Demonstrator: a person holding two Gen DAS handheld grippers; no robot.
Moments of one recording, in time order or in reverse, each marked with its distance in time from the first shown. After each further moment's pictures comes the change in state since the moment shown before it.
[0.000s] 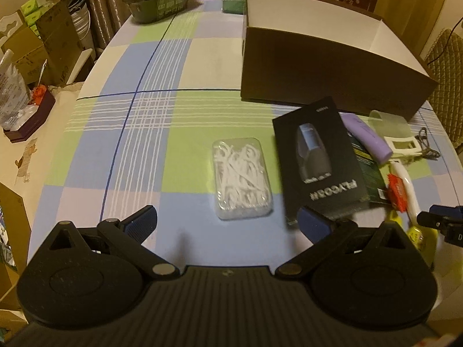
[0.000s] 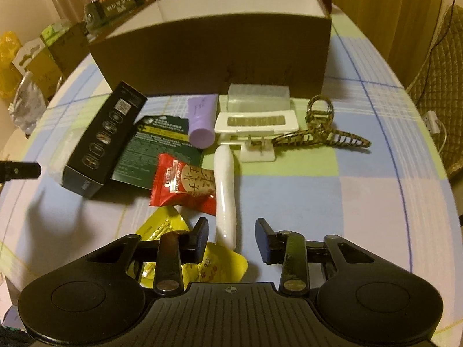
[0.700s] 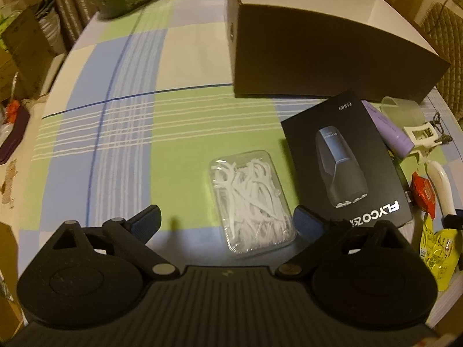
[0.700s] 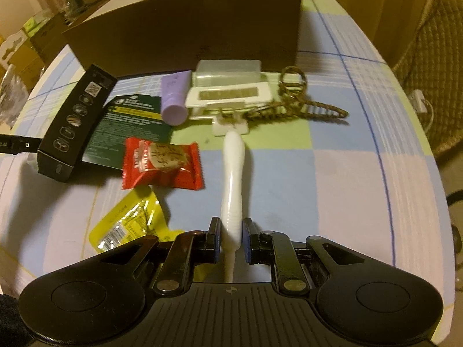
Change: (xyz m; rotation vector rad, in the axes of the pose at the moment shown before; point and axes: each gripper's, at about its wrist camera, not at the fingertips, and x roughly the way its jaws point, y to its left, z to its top) left arm 0.057 0.008 0.029 0.109 0.061 -0.060; right arm -0.003 -0.019 -0.010 0.057 0.068 -0.068
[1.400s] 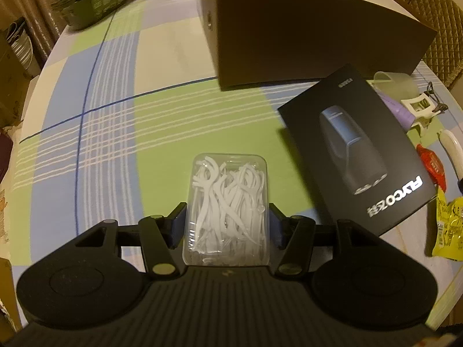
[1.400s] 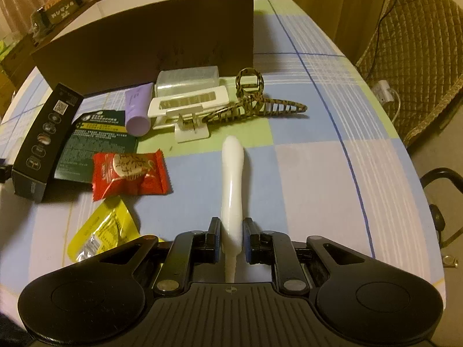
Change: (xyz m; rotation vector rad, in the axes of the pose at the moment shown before) left arm 0.023 0.007 0.000 0.126 -0.006 -0.040; right arm -0.003 -0.004 -0.005 0.088 -0.069 -0.109
